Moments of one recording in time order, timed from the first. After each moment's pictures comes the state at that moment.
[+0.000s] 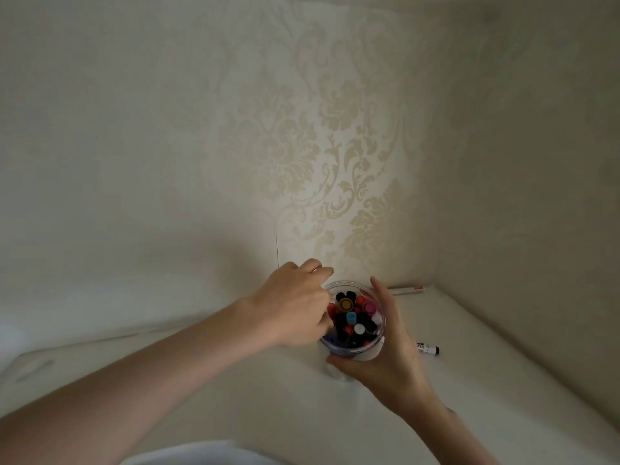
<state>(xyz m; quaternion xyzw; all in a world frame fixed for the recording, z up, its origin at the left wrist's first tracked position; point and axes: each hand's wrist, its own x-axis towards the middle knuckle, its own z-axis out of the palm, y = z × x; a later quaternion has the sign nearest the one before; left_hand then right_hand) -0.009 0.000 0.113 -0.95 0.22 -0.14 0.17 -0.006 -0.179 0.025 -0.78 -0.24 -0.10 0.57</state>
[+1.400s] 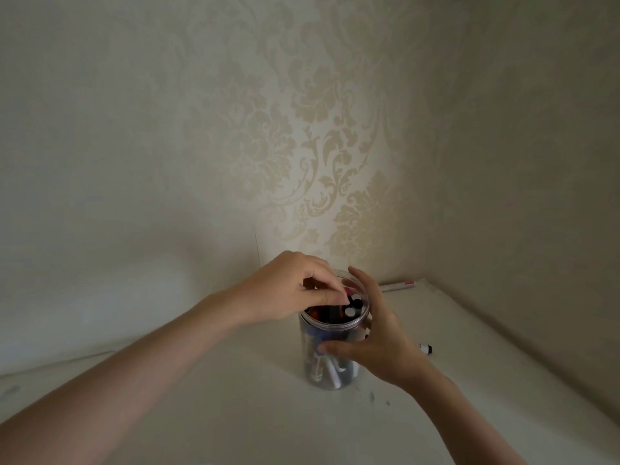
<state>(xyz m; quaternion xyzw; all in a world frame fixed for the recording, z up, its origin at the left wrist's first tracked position) 0.010 -0.012 0.136 -0.92 0.24 -0.05 -0.31 0.041 -0.189 0.033 -0.79 -0.26 -0.03 0.55</state>
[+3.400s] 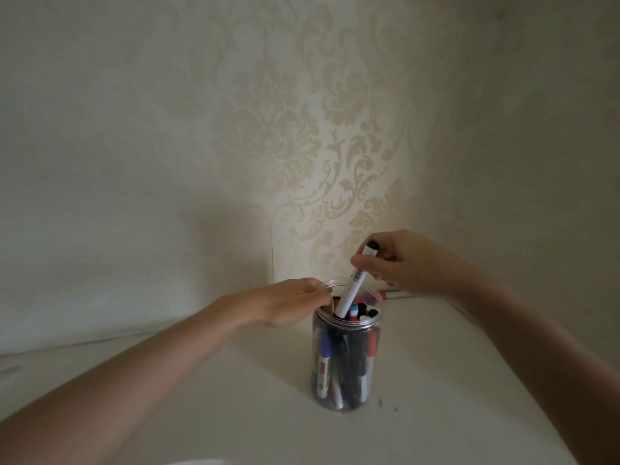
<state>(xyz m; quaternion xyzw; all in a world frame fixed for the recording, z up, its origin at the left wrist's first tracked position) 0.023 0.018 0.112 -0.95 0.10 0.12 -0.27 0.052 -0.185 0.165 -0.90 -0.32 -0.04 0.29</state>
